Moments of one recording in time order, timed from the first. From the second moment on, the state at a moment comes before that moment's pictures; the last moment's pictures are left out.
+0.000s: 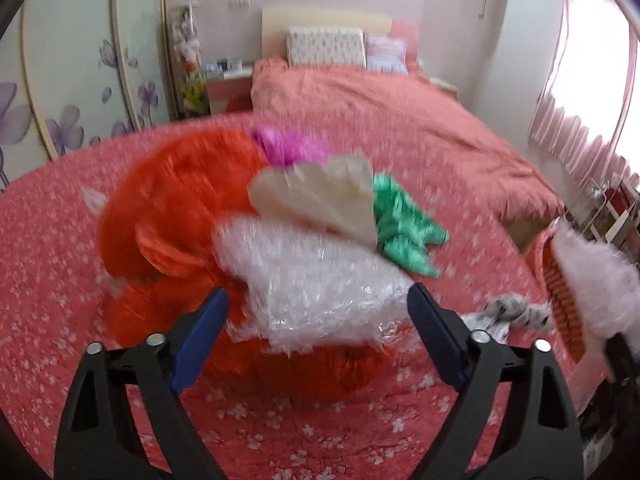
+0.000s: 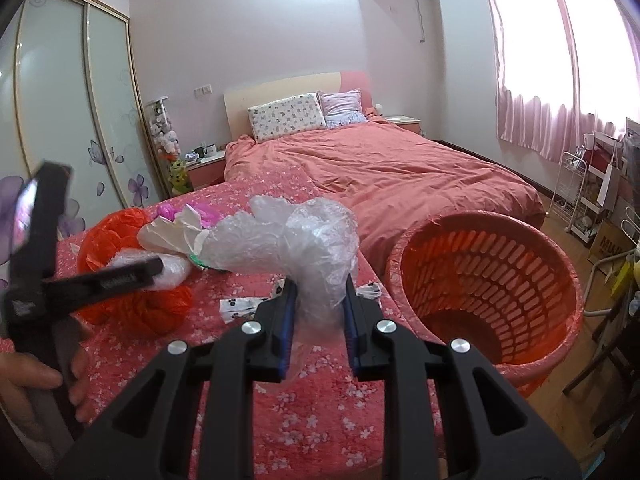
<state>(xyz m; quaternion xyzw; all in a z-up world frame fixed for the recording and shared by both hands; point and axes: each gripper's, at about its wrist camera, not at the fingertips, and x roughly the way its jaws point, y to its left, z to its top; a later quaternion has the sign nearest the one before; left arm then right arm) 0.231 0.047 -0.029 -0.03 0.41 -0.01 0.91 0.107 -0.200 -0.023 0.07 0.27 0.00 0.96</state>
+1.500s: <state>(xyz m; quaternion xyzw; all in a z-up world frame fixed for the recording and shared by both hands) 0.179 -0.016 0.041 -0.04 0.27 -0.19 0.94 0.087 -0.265 0.002 0.09 0.21 -0.05 0.97</state>
